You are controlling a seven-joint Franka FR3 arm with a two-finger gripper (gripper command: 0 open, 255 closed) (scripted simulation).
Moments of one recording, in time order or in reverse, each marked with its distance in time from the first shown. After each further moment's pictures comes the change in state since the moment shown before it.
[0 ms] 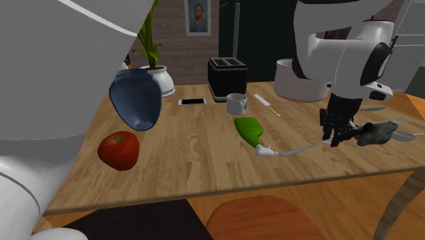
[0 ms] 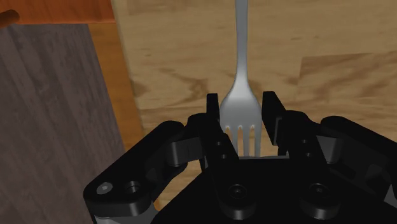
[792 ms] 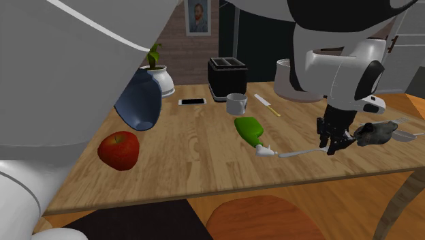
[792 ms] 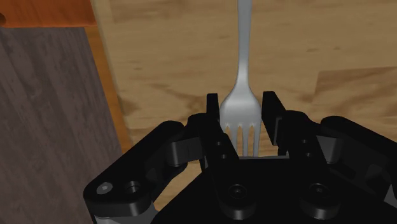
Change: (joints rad) arm 0.012 0.054 -0.018 -0.004 -0.022 0.055 0.013
